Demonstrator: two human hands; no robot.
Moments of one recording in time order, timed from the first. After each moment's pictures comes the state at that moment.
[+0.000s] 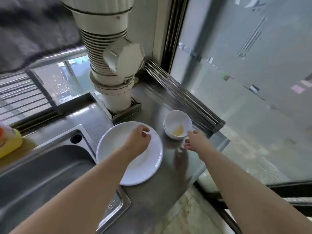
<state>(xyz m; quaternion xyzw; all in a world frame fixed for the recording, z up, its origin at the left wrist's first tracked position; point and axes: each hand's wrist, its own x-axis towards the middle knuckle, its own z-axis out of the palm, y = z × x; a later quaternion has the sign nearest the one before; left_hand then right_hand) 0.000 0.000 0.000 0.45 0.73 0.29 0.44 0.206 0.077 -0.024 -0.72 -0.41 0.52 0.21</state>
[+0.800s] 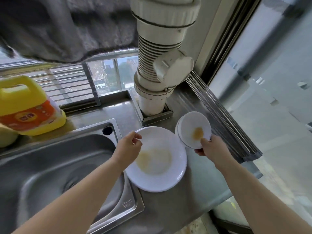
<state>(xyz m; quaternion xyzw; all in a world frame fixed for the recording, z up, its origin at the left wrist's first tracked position) -0.075 -0.048 -0.011 0.32 0.80 0.36 0.35 0.145 0.079 0.039 -0.65 -0.60 0.46 0.13</state>
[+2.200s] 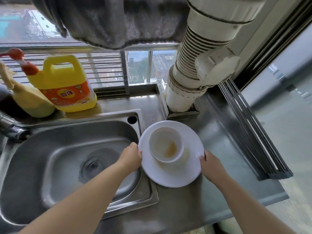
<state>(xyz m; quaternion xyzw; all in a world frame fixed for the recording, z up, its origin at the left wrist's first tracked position) -0.095 -0.113 -0.046 0.27 0.87 0.20 0.36 0.120 0.043 -0.025 -0.57 -0.74 0.36 -0.07</state>
